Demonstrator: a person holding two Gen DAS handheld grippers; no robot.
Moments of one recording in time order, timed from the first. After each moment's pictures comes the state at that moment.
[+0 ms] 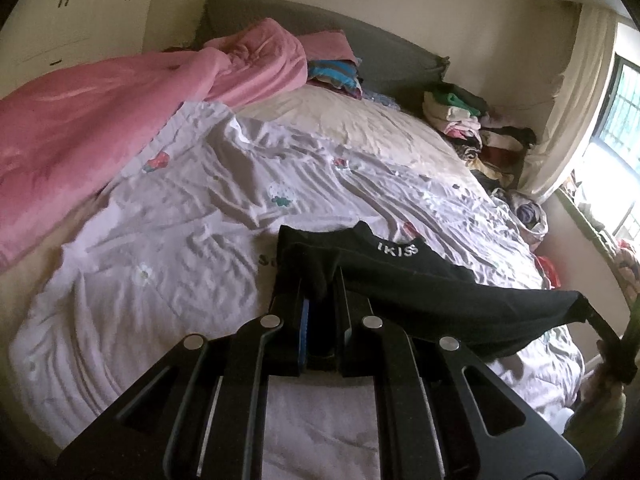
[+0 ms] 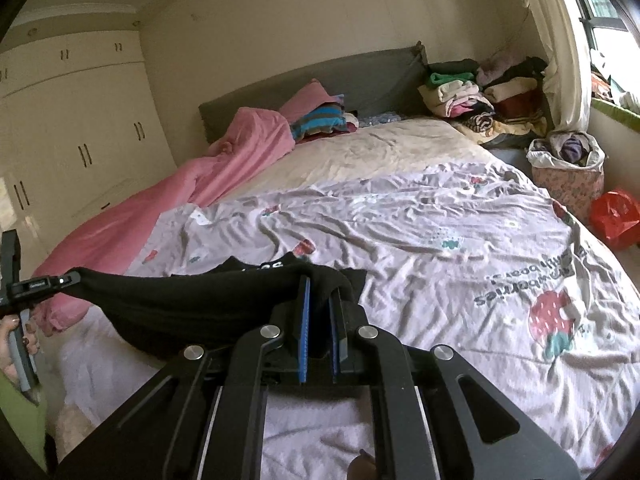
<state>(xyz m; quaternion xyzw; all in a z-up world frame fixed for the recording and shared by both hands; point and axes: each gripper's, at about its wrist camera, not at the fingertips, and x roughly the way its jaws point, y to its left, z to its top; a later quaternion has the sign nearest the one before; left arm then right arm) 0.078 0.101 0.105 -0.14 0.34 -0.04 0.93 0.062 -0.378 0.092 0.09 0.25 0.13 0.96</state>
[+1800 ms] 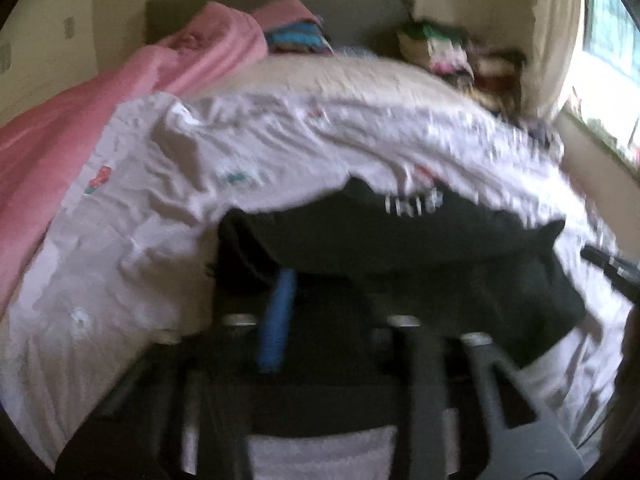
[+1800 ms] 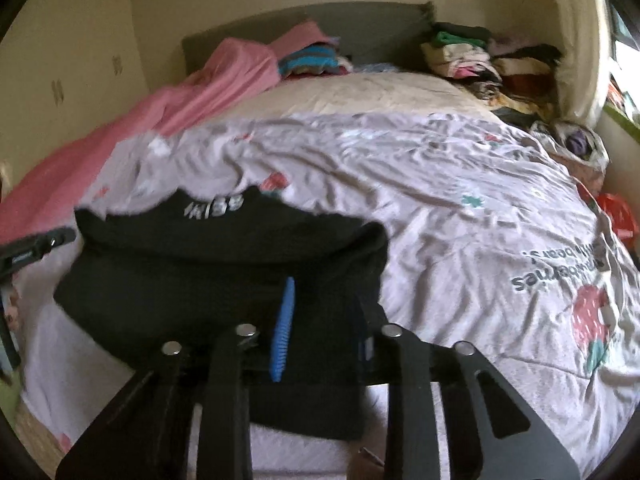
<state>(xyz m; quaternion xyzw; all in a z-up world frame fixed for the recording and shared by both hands) 0.168 0.031 0.010 0.00 0.40 -0.07 0.92 0.153 -0.327 -0.001 0.01 0.35 0.11 0.93</state>
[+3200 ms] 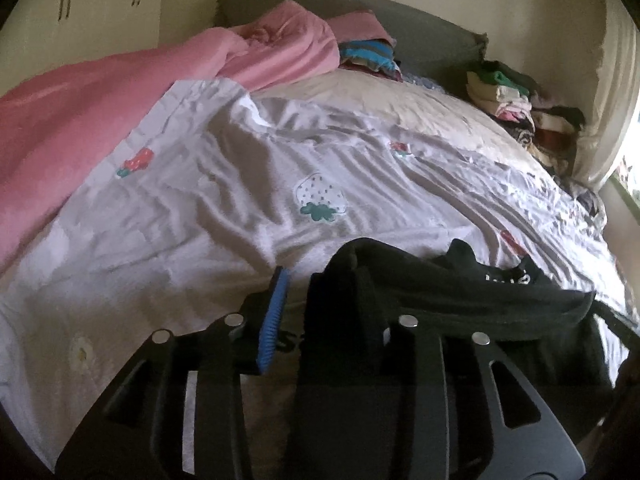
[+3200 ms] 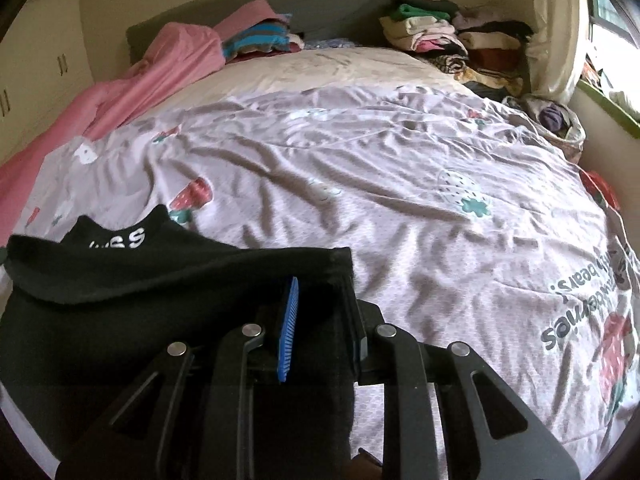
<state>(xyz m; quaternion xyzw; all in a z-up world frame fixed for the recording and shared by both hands) 0.233 0.106 -0.003 -0.10 0.35 0.02 0.93 0.269 -0.342 -0.037 0.03 0.38 0.02 0.92</state>
